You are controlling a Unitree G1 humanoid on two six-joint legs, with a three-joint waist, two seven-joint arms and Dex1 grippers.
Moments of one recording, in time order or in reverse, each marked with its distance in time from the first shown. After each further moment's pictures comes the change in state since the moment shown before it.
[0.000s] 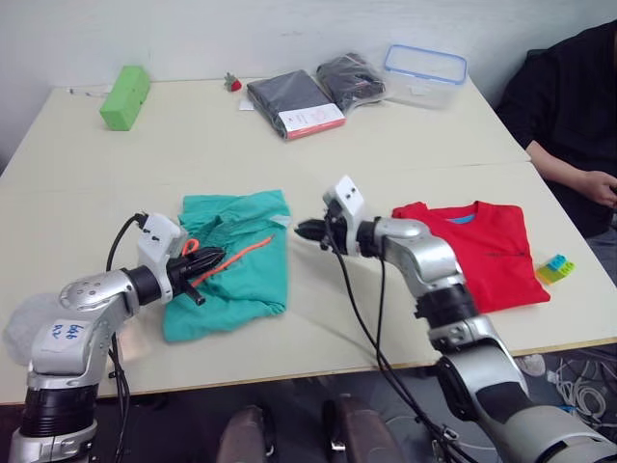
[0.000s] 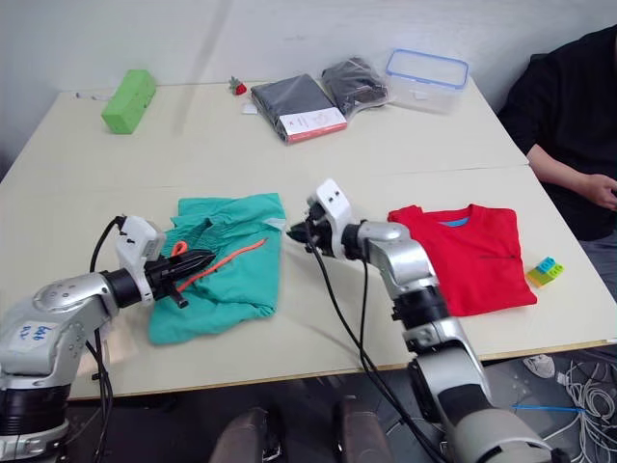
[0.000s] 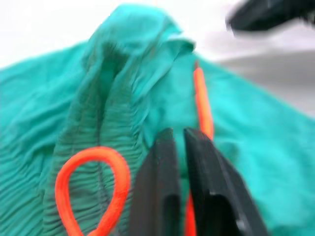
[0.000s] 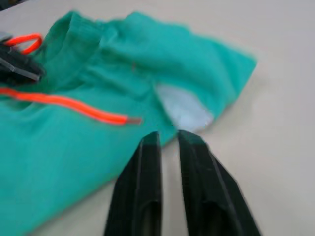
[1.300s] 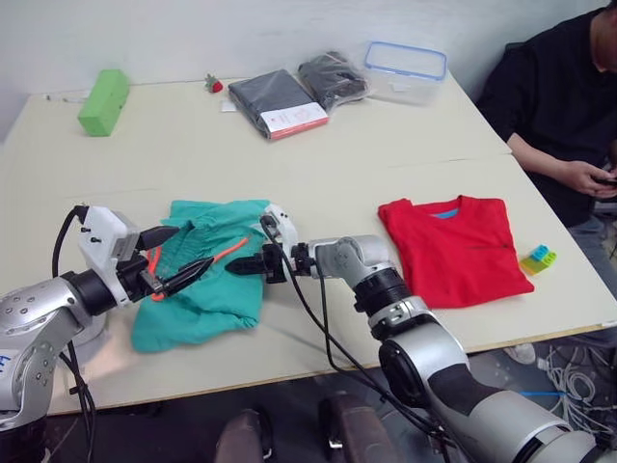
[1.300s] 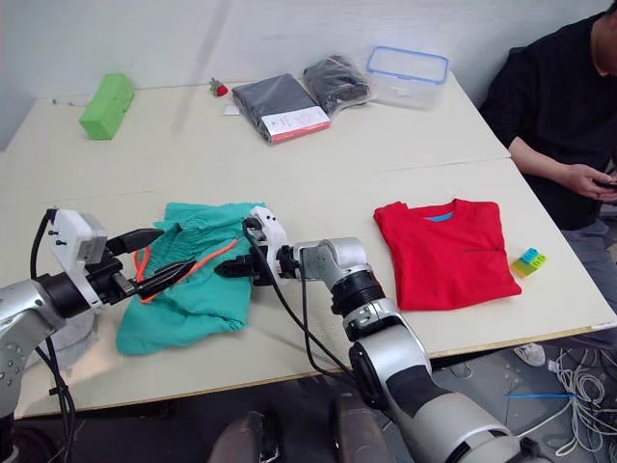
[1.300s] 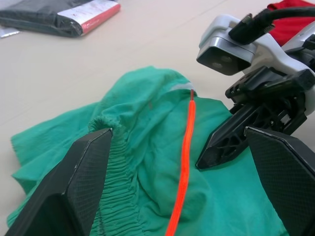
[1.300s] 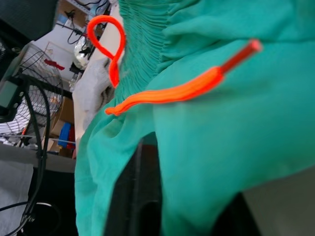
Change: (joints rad) left arm 0.106 0.070 0.203 -0.185 -0.185 0.038 0.023; right arm -0.201 0.316 -0.075 0.366 0.169 0.262 -0.066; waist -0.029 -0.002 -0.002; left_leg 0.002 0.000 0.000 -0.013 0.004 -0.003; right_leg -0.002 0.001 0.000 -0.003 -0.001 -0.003
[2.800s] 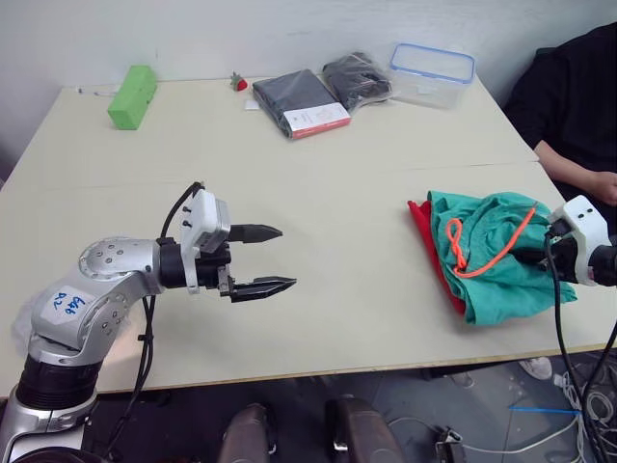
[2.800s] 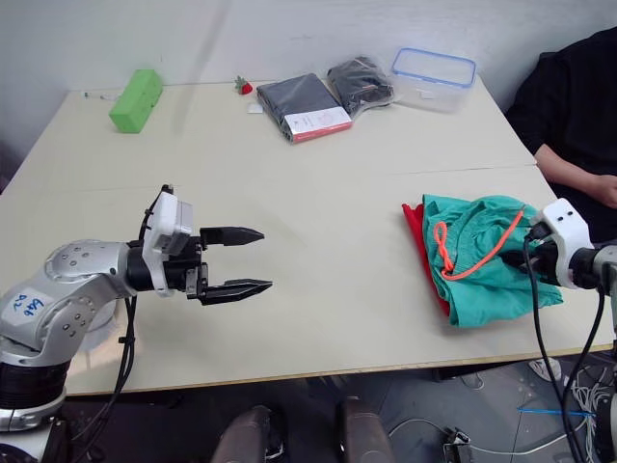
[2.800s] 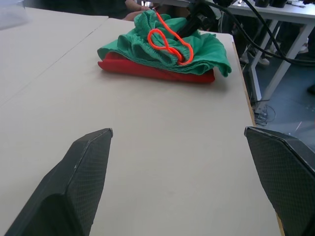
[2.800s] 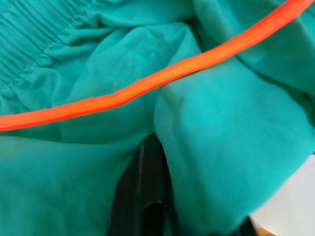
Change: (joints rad) left arm -0.316 0.005 -0.387 0.042 -0.055 -0.018 -0.224; right arm 0.470 -1.100 -0.213 -0.070 -0.153 -0.518 0.184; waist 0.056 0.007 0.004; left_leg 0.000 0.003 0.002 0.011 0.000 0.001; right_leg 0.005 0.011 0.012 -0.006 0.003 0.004
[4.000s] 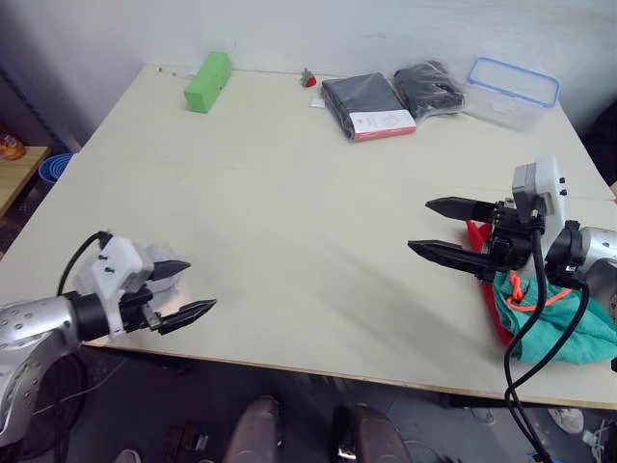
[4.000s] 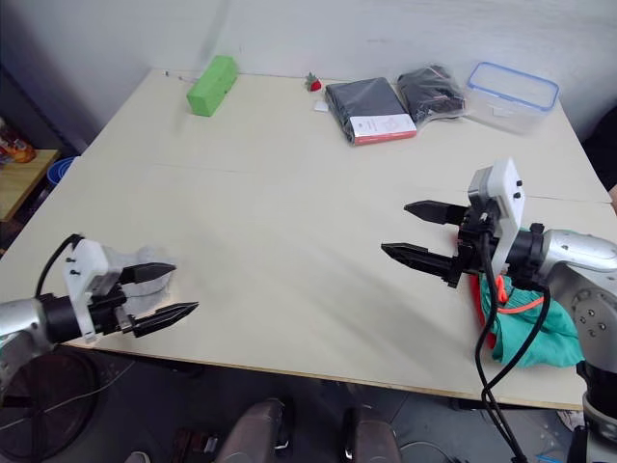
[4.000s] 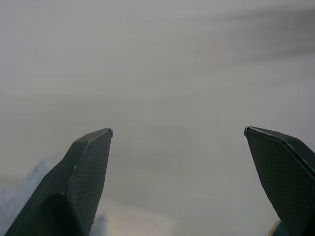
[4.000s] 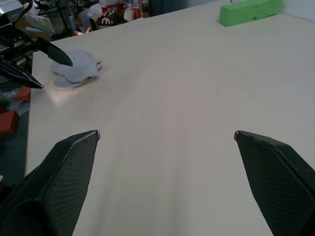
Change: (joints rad) left arm 0.547 0.115 0.417 -0.084 0.097 -0.013 0.088; right arm 0.138 0.152 -0.169 -0.952 0.580 0.360 -0.042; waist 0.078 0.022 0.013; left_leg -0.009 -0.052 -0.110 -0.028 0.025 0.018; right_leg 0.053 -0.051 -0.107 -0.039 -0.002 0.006
